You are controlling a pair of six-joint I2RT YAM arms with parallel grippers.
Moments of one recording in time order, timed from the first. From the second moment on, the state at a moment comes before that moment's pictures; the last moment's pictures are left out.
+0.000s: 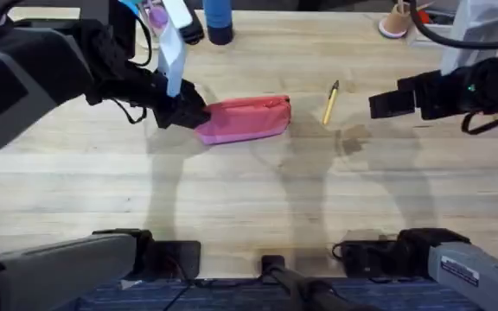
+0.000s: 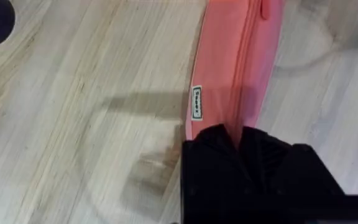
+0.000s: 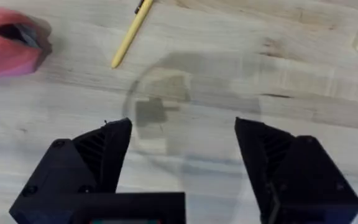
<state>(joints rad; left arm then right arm) 0.00 1.43 0.95 -0.77 0.60 1.04 0.01 1.12 1.06 -1.03 0.03 -0.15</state>
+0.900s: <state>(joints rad) 0.00 1.43 0.95 -0.77 0.60 1.04 0.31 1.12 1.06 -0.74 -0.46 -0.08</state>
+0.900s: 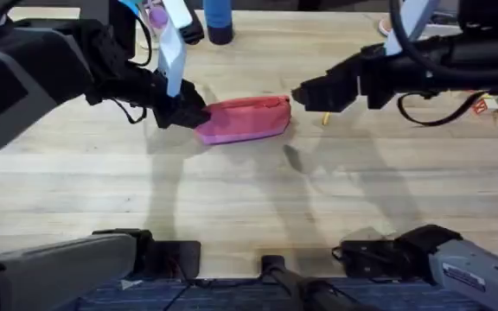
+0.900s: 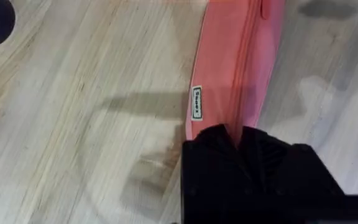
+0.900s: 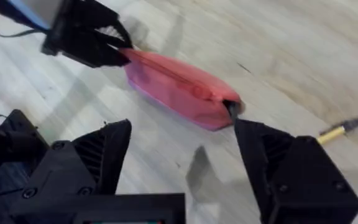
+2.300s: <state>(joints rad) 0.00 1.43 0.95 -0.77 0.60 1.04 0.34 1.15 1.06 -0.66 -0.52 -1.21</state>
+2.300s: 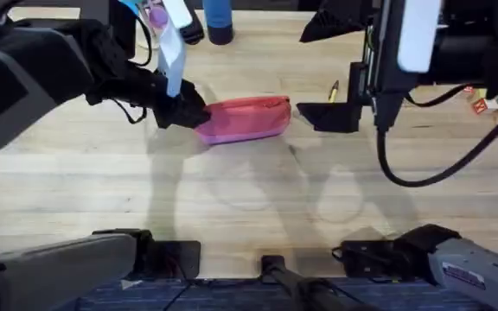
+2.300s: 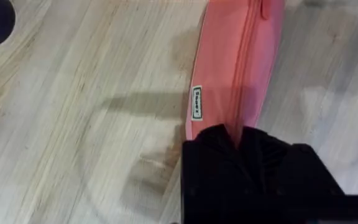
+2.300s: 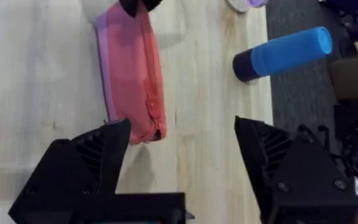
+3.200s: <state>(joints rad) 0.00 1.43 0.95 -0.77 0.60 1.04 0.36 1.58 1.06 -0.48 -0.55 -1.24</state>
